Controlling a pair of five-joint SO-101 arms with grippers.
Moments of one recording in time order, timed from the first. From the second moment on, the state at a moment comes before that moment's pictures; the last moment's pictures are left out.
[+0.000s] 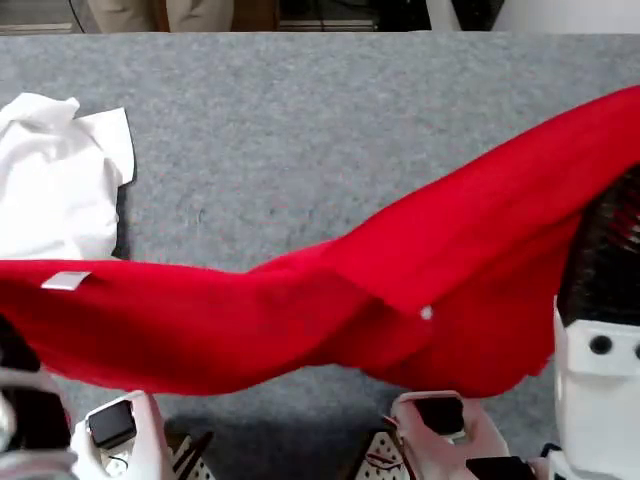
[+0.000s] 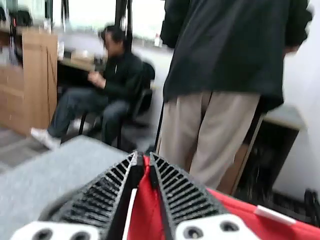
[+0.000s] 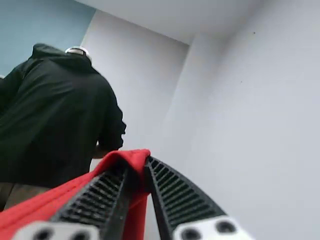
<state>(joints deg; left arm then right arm) -30.2 -57.0 -33.8 99.8 -0.4 -6.5 -34.3 -64.0 75.1 13.1</state>
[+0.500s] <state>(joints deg) -23.1 -73.8 2.2 100.2 -0.8 -6.5 -34.2 -59.1 75.5 13.1</state>
